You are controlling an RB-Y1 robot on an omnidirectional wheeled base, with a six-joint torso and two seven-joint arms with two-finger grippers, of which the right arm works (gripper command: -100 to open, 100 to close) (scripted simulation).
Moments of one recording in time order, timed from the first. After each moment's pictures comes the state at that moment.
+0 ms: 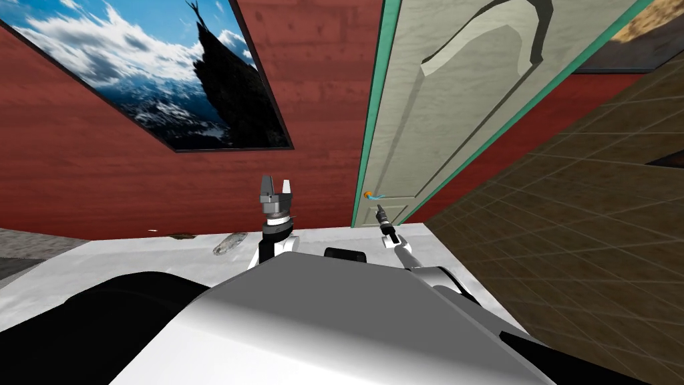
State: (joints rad) arm -0.29 -0.29 0.13 -0.59 -0.01 -0.76 -0.22
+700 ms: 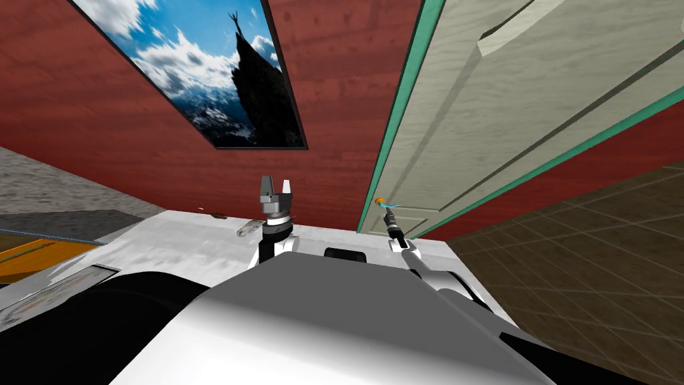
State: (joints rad) arm -0.27 -0.34 0.05 -0.52 -0.05 -0.79 -0.22
